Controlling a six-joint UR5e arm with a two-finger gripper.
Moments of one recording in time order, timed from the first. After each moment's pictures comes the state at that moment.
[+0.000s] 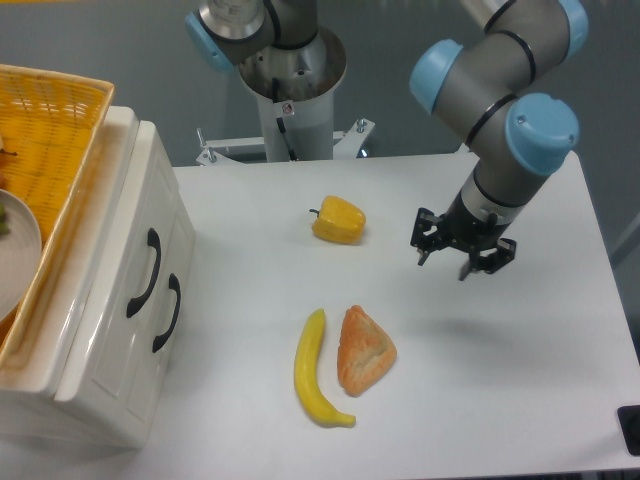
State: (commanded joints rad) arm 2.76 -1.97 -1.49 -1.30 1.44 1.07
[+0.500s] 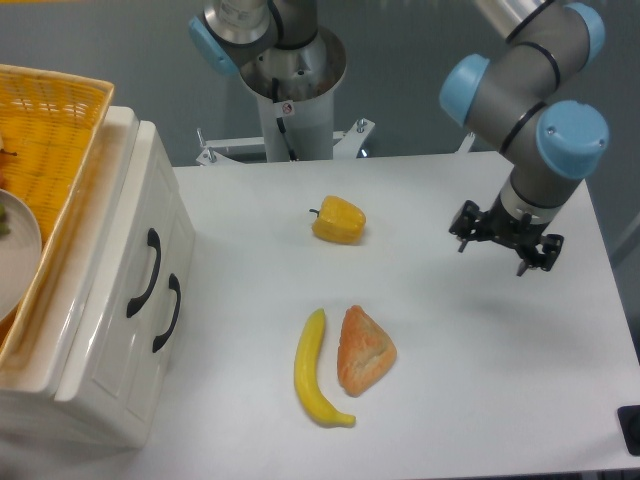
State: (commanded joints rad) arm 2.81 -2.05 -1.49 -1.19 1.58 1.32
